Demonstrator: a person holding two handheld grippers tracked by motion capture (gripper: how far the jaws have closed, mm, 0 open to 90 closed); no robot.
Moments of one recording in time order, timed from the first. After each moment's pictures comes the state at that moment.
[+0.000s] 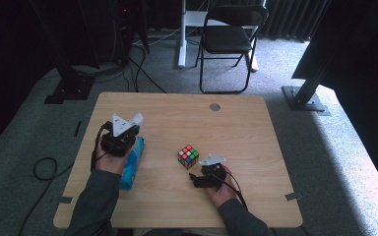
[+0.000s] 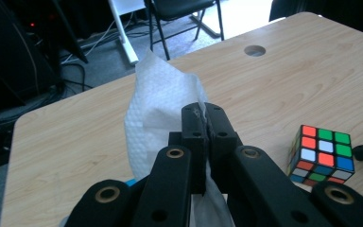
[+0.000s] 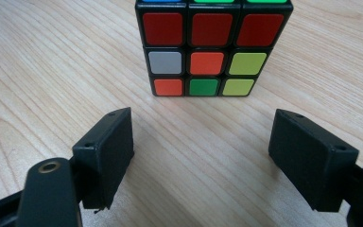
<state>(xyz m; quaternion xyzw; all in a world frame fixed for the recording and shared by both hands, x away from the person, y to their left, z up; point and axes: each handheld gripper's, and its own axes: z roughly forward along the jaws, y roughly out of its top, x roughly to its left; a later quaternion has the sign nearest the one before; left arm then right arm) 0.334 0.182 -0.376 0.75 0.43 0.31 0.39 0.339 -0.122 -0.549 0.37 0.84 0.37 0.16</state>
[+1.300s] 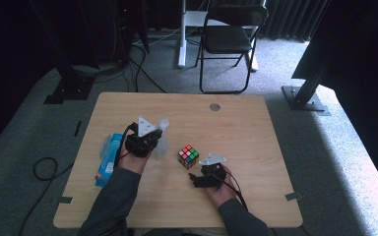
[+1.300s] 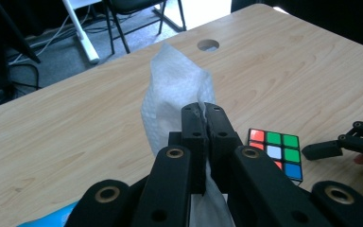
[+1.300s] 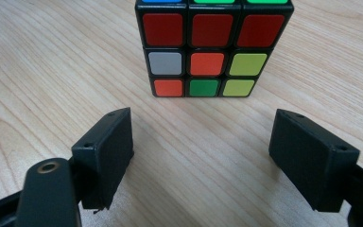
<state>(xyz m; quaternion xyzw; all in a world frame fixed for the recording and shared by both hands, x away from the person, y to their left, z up) 0.348 0.132 -0.397 0.78 0.40 0.26 0.40 0.339 -0.121 -0.549 0.37 0.84 0.37 0.16</state>
